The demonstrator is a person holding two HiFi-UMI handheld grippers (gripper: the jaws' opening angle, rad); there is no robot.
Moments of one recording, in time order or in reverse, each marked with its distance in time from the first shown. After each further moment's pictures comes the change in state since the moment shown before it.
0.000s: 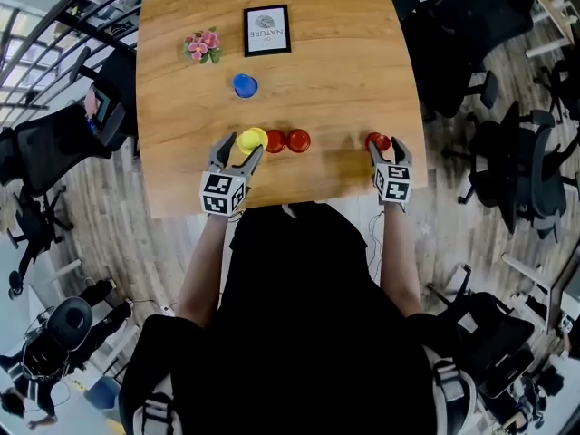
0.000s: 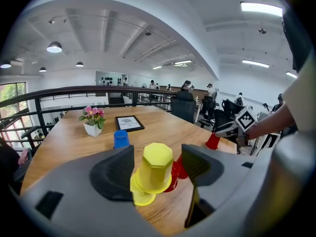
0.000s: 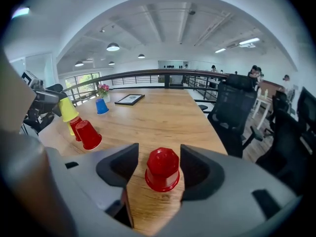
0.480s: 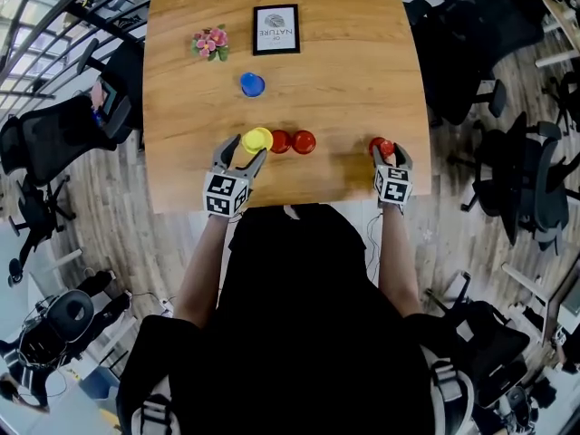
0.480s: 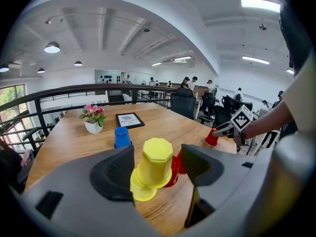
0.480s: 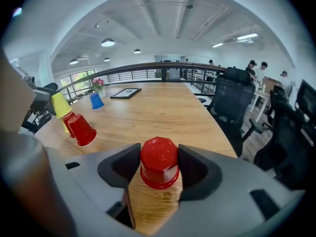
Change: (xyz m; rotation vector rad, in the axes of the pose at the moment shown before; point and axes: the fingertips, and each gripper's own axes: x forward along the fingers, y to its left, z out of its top) left arm -0.003 0.000 -0.009 0.017 0.040 0.005; right arm 0.020 -0.001 -0.021 0.030 0.060 -0.025
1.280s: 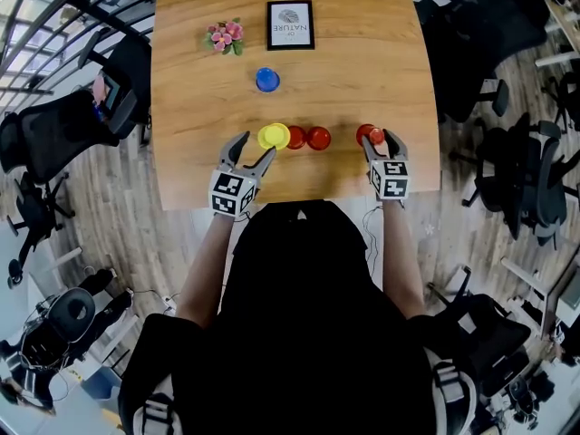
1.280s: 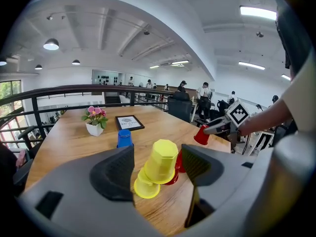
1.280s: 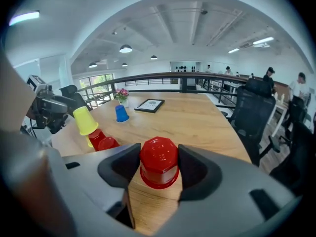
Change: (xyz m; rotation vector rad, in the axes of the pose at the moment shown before) left arm -0.025 0.014 0.007 -0.011 -0.028 -0.058; right arm -0.019 0.096 0.067 -0.104 -0.069 0.156
